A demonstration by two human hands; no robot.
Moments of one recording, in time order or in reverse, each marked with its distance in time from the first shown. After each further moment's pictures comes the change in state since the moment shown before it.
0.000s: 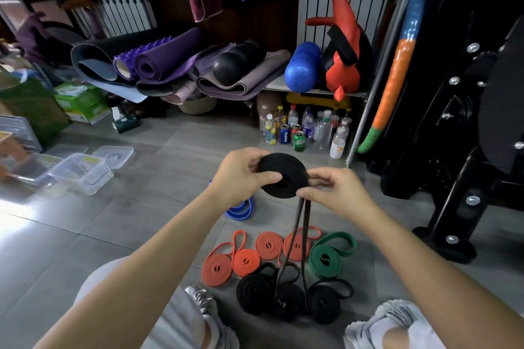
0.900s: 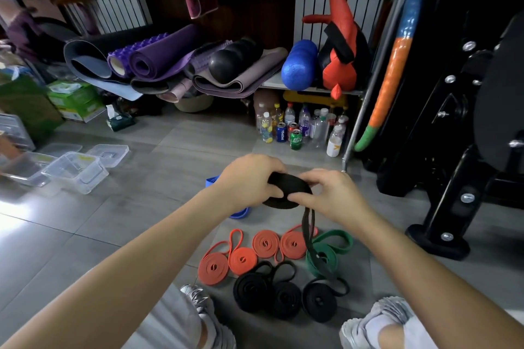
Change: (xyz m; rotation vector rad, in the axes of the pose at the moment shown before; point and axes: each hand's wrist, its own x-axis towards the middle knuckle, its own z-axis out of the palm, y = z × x) left_hand 0.012 0.014 0.010 0.854 -0.270 0.175; right_hand -0.002 0.000 0.003 -0.397 0.032 -0.099
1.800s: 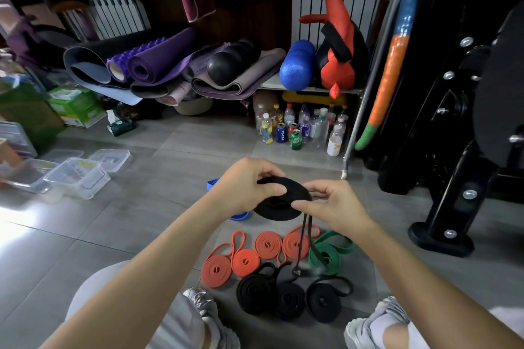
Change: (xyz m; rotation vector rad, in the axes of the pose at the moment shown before) left_hand -0.018 0.001 0.002 -0.528 0.087 -0.068; right_hand -0.013 0.016 0.016 0.468 0.029 0.086
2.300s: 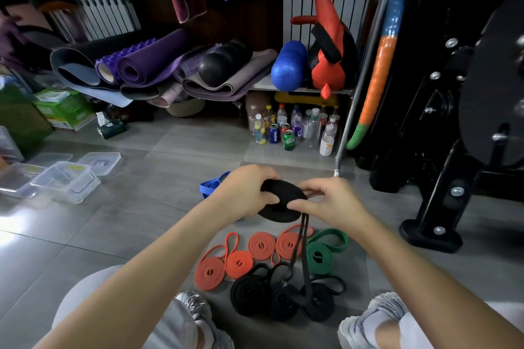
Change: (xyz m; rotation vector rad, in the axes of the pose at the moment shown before) left_hand 0.013 0.005 0.014 0.347 -0.110 -0.034; right_hand 0.002 -0.003 -0.017 -0.279 -0.060 -0.021
